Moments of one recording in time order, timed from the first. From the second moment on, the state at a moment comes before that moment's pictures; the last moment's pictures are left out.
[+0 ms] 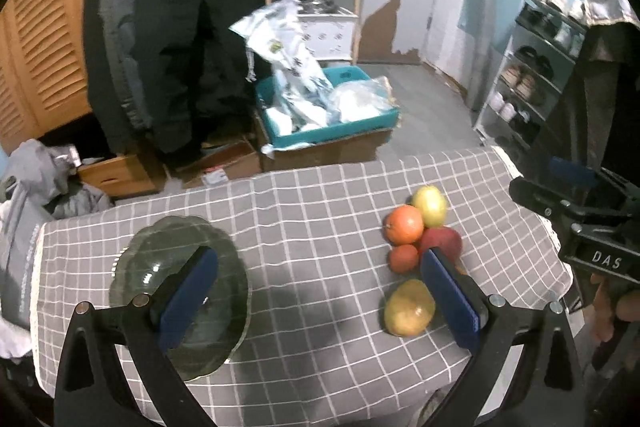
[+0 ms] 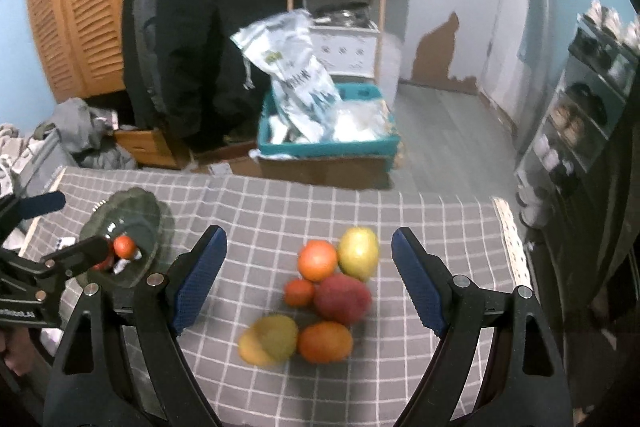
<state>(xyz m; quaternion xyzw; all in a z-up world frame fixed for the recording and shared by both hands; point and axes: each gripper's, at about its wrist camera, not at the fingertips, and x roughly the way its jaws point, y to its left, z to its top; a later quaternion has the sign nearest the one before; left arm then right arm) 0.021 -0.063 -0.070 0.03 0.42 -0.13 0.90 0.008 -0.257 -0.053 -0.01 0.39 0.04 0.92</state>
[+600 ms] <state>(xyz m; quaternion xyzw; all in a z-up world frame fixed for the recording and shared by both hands) 0.031 -0.122 -0.135 0.04 0.50 -0.18 0.85 0.001 -0.302 -0.113 0.01 0.46 0.02 0.89</state>
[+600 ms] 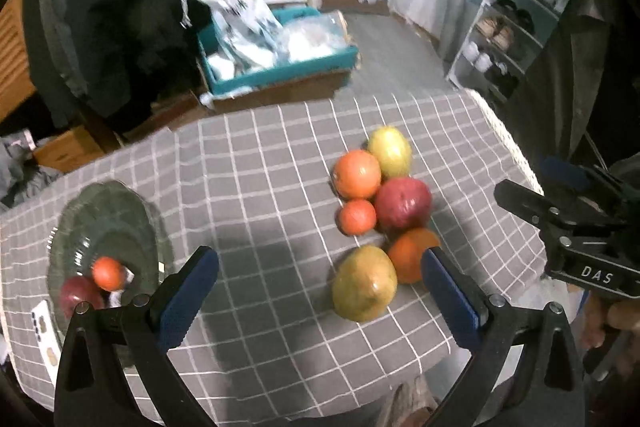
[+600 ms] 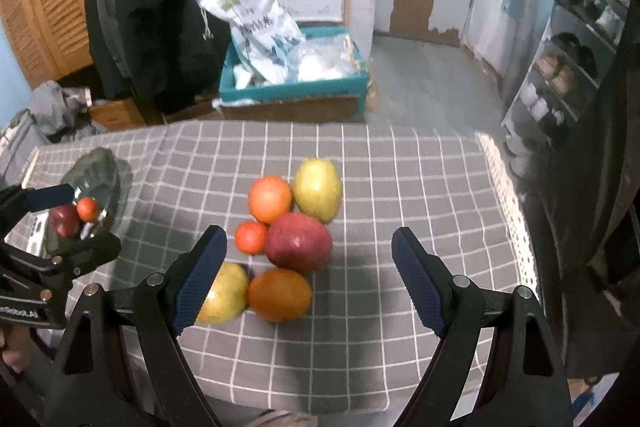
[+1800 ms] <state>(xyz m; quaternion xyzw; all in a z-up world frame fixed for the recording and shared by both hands) 0.045 -0.180 -0.264 0.06 0.62 -0.23 0.75 0.010 -0.341 -0.211 0.06 0.56 0.01 0.82</state>
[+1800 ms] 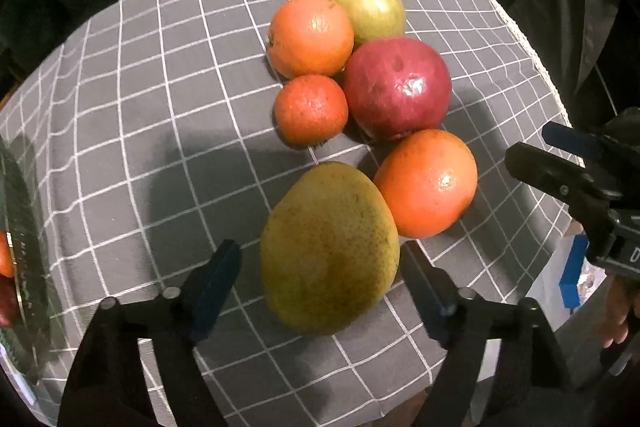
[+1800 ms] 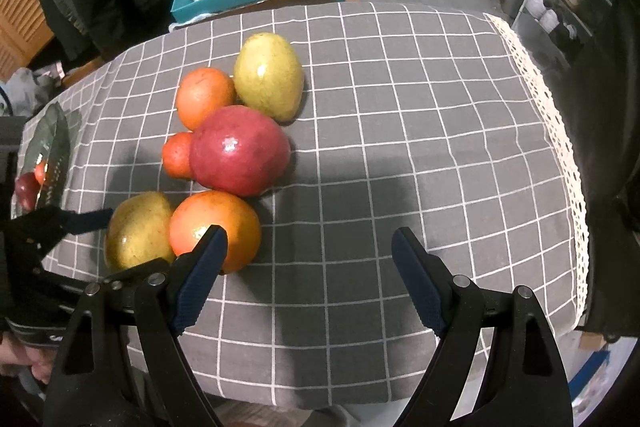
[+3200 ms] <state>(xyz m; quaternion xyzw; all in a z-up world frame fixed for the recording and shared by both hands) 0.047 -0.112 -0.252 0.05 0.60 -0.16 0.78 0.041 -0.275 -0.261 0.05 0.62 0.06 0.78</state>
